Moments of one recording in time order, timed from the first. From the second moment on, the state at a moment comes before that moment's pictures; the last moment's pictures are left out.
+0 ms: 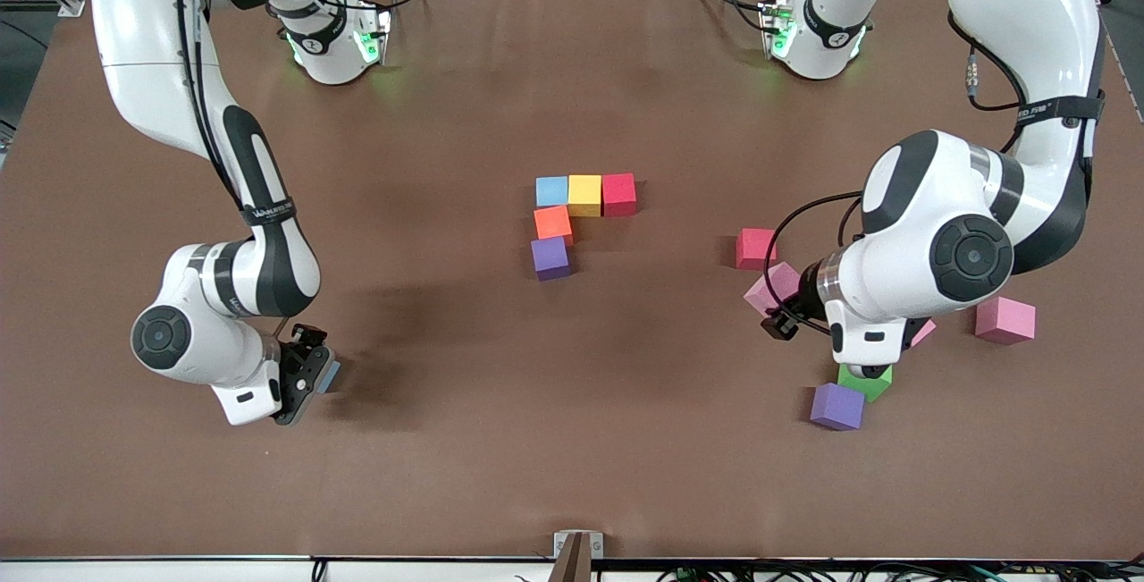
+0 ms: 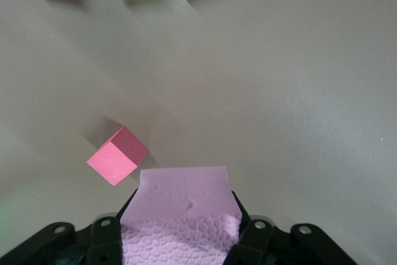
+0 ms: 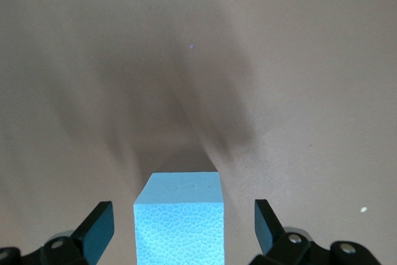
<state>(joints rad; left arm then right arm) -0.02 0.57 -0.40 -1.29 0.06 1.71 -1.16 0.19 0.76 -0.13 -1.47 0.14 2.20 -1.11</state>
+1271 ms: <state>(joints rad) -0.12 0.62 -0.40 -1.38 0.06 1.83 -1.58 0.35 0.74 -0.10 -1.52 0.14 2.22 -0.62</state>
